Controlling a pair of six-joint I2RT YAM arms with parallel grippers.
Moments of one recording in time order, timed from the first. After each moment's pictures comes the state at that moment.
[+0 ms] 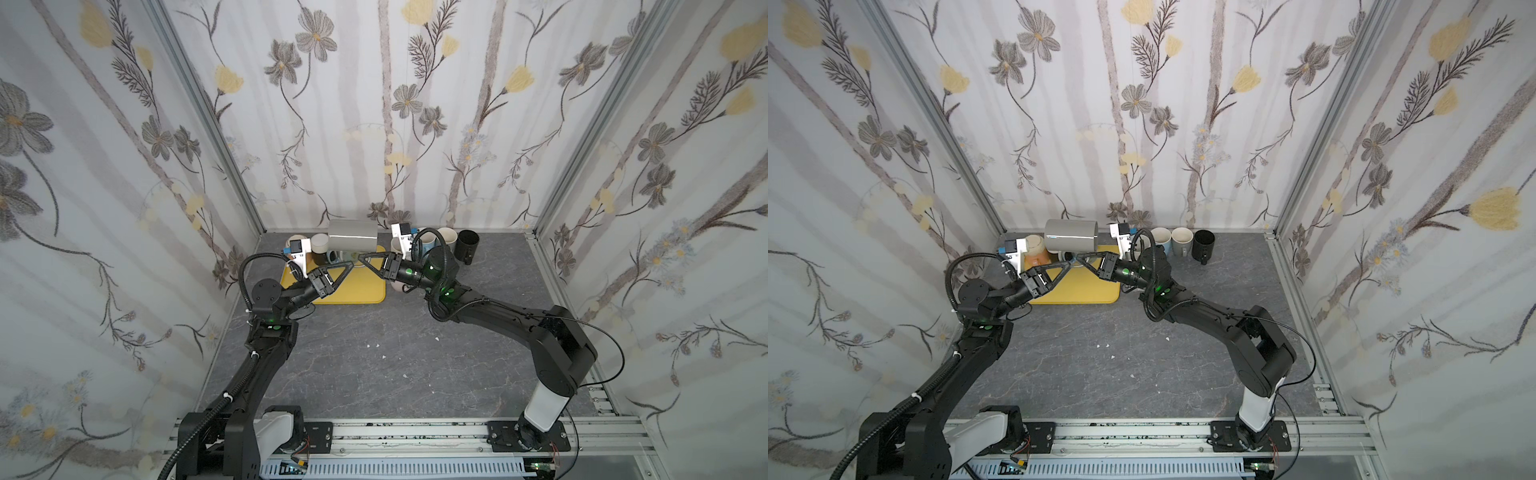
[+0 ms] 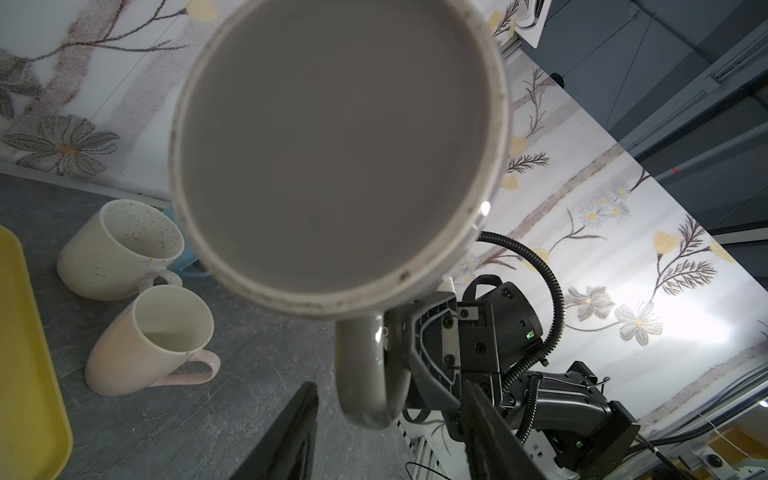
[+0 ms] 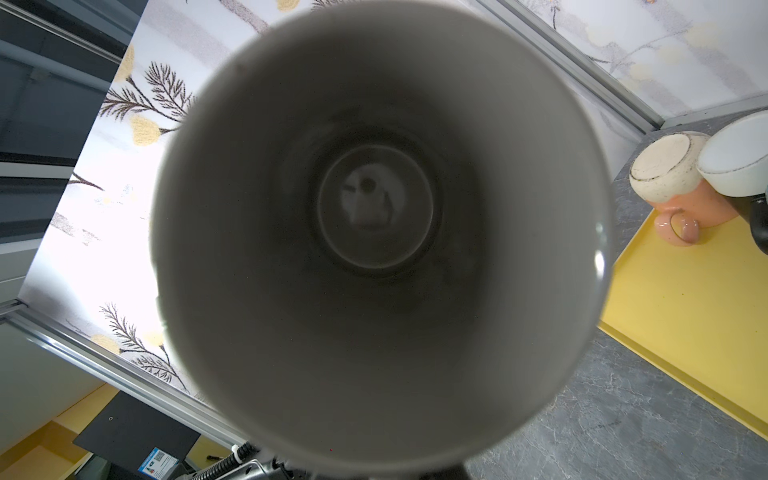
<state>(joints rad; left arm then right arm) -0.05 1.09 0.62 0.76 0.93 -1.11 0.76 1.76 1.23 0.77 -0.57 1.12</state>
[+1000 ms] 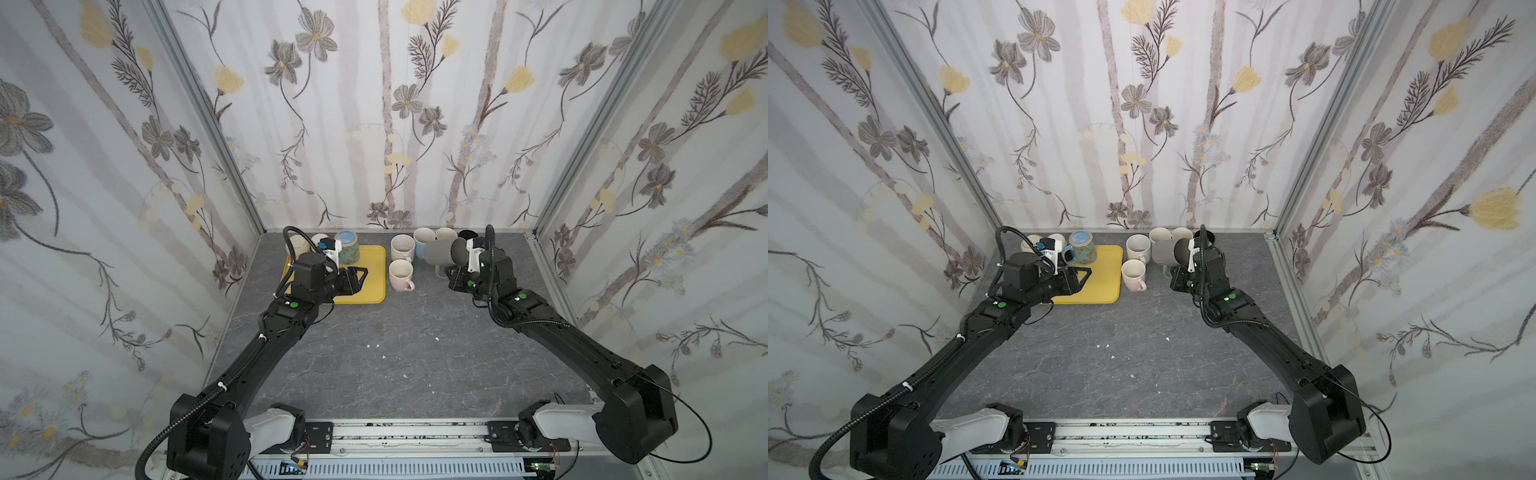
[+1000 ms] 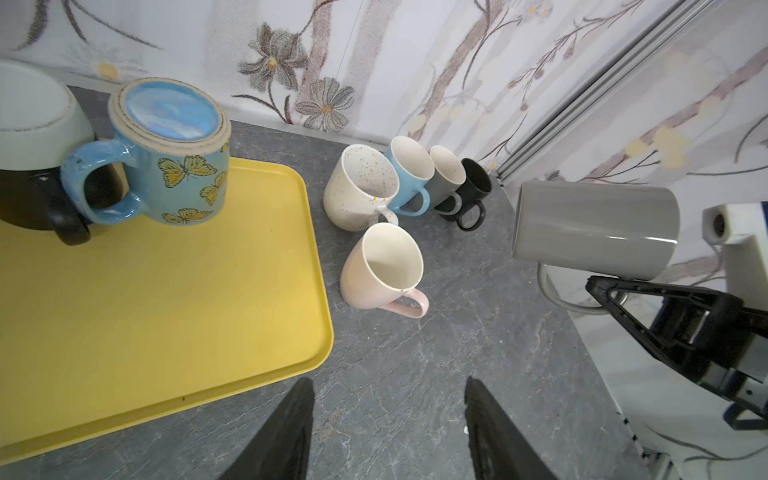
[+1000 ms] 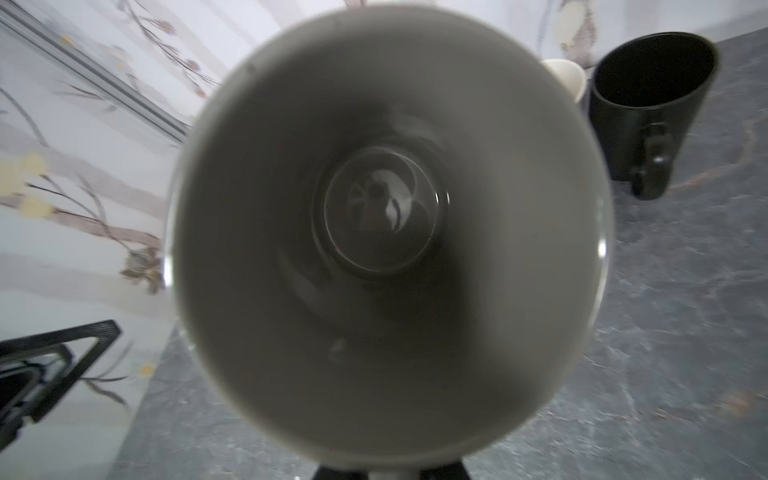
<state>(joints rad) -0.34 1.21 0.93 -0.17 0.27 -0.44 0.47 1.31 1.00 -0.21 -0.02 0.53</state>
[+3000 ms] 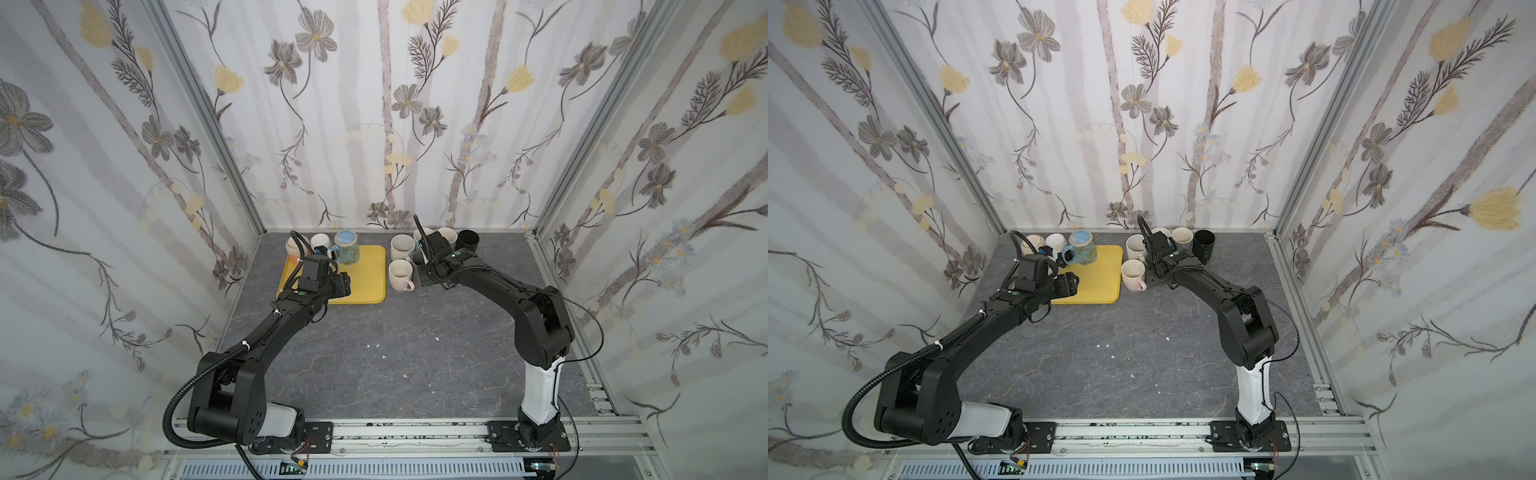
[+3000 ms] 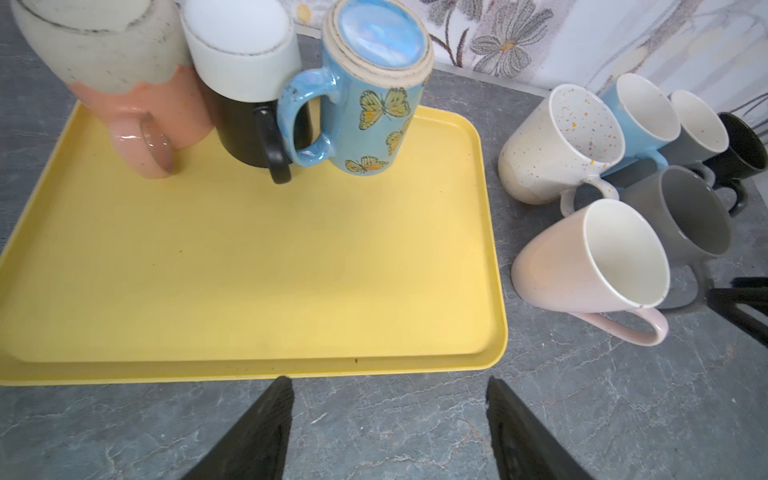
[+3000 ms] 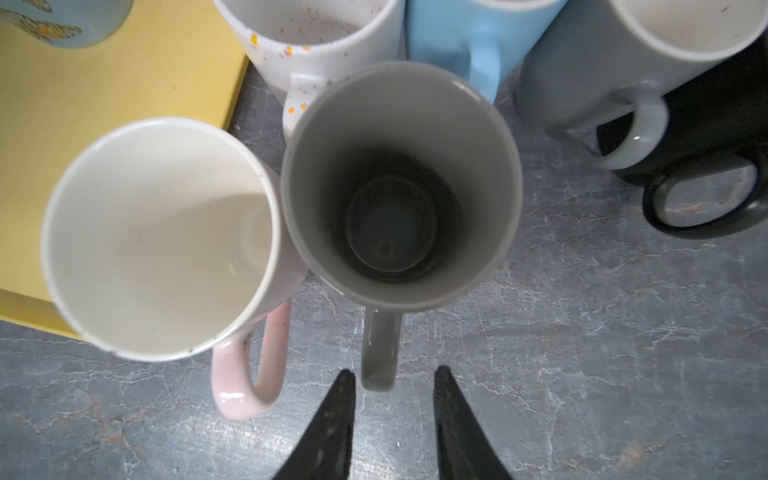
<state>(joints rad) -0.22 1.40 0.95 -0.23 0.03 -0.34 0.57 1.95 1.62 -0.65 0.19 0.23</state>
